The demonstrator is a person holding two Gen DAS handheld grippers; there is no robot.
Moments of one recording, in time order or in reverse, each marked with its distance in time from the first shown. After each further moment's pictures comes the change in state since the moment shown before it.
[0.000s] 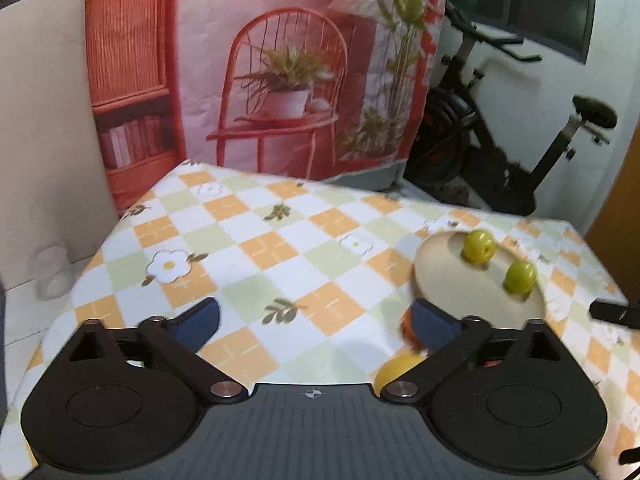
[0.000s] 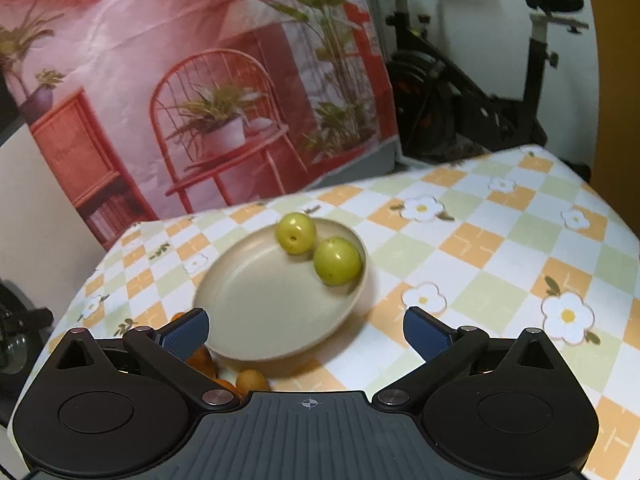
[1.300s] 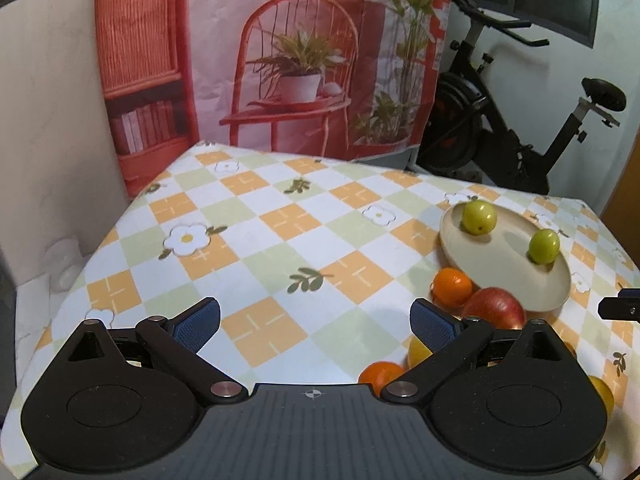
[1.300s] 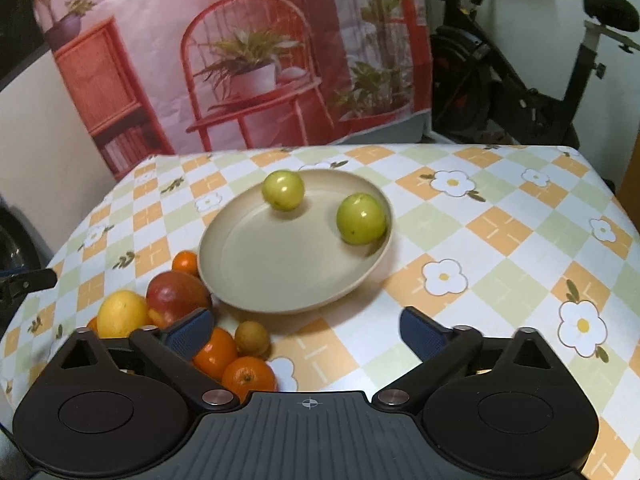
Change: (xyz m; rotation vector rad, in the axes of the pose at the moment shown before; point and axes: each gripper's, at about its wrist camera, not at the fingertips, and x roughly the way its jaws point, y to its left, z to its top) left arm 0.001 0.015 -0.026 0.004 0.034 0.036; right arm 0.018 0.015 -0.005 -0.155 0.167 0.031
